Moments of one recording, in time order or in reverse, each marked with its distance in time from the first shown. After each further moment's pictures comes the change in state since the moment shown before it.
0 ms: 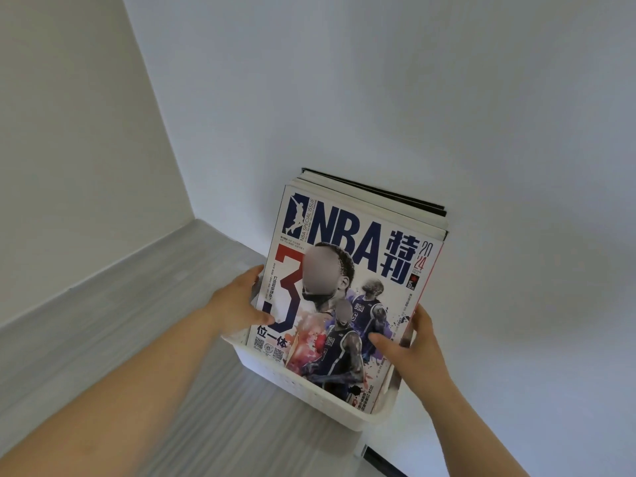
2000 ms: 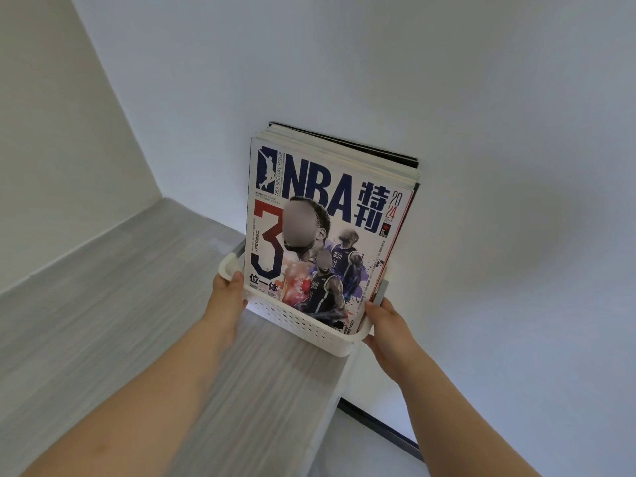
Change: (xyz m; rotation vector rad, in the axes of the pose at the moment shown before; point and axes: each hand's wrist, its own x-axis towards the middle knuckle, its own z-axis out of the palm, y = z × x) left_hand -0.016 0.016 0.063 -1.060 0.326 -0.199; right_hand -0.018 0.010 -0.003 0.471 -0.141 0.251
